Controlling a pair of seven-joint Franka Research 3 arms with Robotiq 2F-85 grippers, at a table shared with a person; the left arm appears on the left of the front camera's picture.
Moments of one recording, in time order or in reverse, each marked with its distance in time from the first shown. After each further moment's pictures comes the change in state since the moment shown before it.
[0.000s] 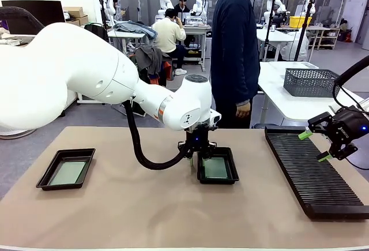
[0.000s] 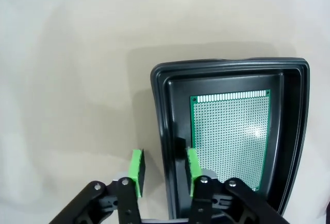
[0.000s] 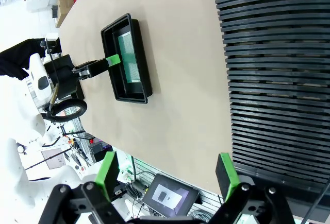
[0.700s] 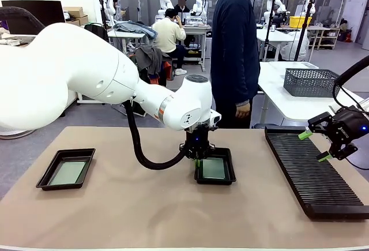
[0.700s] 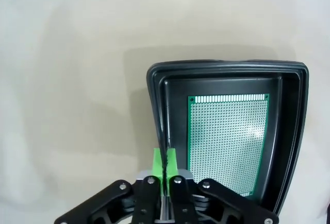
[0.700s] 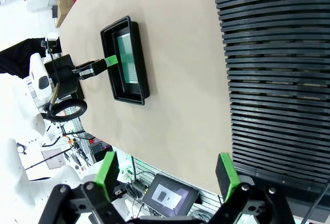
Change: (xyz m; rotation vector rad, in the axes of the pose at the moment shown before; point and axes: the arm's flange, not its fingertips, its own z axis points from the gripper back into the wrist) left arm 0.000 0.000 -0.001 0.005 0.005 -0.001; right arm 0.000 0.000 0.000 0.000 0.000 0.000
